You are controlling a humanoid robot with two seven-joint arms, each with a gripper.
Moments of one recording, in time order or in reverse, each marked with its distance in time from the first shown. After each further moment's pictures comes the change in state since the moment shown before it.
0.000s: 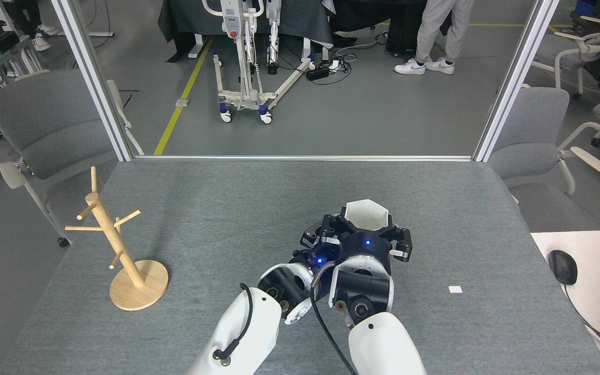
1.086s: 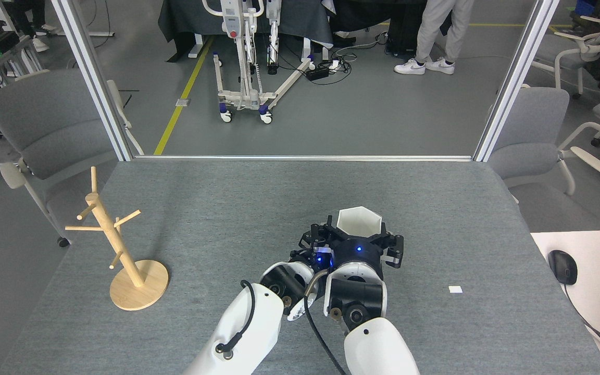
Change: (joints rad) left arm -0.021 0.001 -0.017 0.054 0.026 0.047 -0.113; right arm 0.015 0.009 0.009 0.016 -0.016 -0.048 -0.027
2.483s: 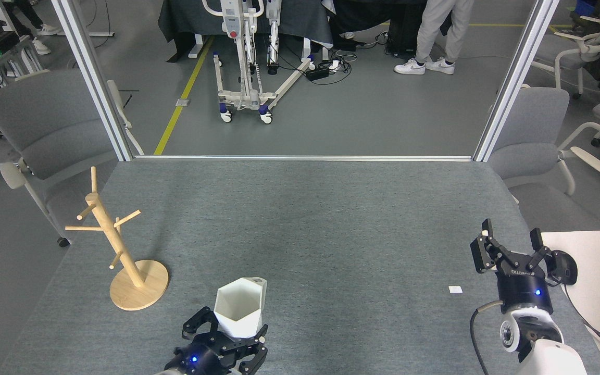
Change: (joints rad) left arm 0.623 0.318 0.285 -0.533 -0.015 -0.009 0.139; right arm 0.108 -0.354 -0.638 0.456 -0.462 -0.716 -1.122
